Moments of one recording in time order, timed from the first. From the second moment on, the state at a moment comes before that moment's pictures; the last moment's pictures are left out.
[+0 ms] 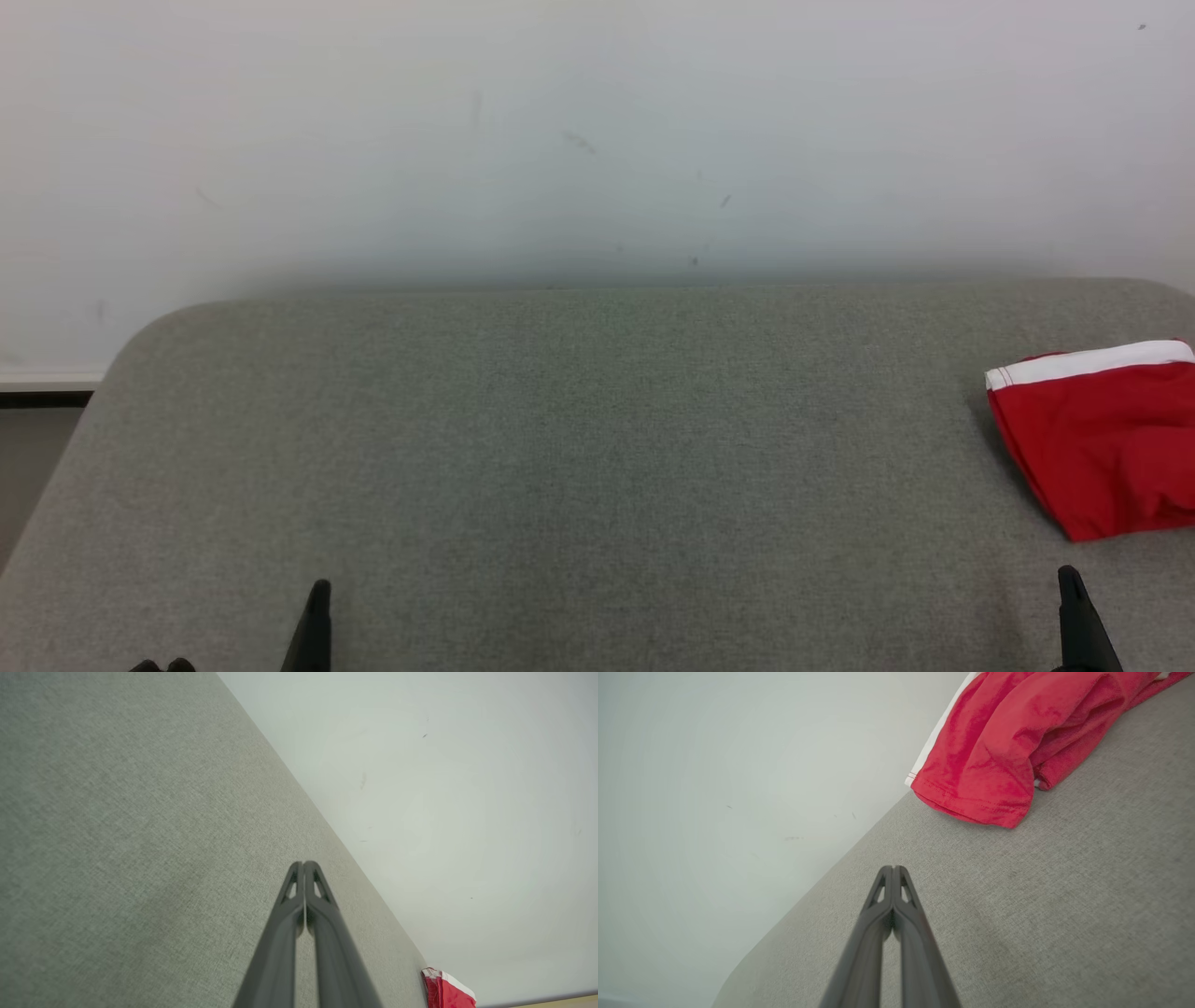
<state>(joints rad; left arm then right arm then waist) 0.02 0.04 0.03 0.23 -0.96 -0.07 -0.05 0.00 -0.04 -0.09 0.27 0.92 0.13 -0.05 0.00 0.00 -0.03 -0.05</state>
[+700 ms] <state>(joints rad) -0.02 0.04 0.06 0.23 -1.18 -0.09 0.01 -0.04 -0.04 -0.10 0.26 1.16 0.13 0.01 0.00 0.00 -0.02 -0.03</state>
